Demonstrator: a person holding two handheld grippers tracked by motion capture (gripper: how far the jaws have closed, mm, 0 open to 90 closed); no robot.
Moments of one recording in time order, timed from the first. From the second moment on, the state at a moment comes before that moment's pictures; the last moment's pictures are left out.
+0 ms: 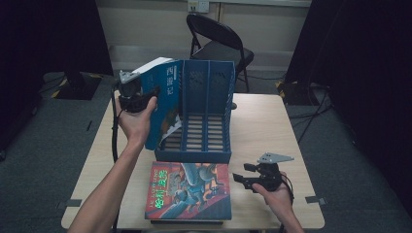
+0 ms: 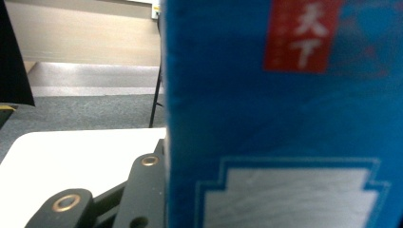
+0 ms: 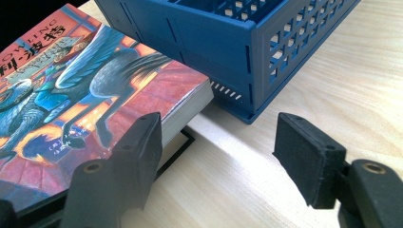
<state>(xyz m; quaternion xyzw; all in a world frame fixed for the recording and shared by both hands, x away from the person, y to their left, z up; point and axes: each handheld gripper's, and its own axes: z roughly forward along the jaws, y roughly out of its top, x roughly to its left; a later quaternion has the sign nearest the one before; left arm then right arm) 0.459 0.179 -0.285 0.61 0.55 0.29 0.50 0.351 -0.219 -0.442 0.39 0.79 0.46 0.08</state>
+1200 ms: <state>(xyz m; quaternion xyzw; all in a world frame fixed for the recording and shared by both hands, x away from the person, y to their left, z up) 0.477 0.152 -0.318 0.60 0.55 0.32 0.48 0.351 -0.215 -0.441 0.38 0.80 0.46 0.08</state>
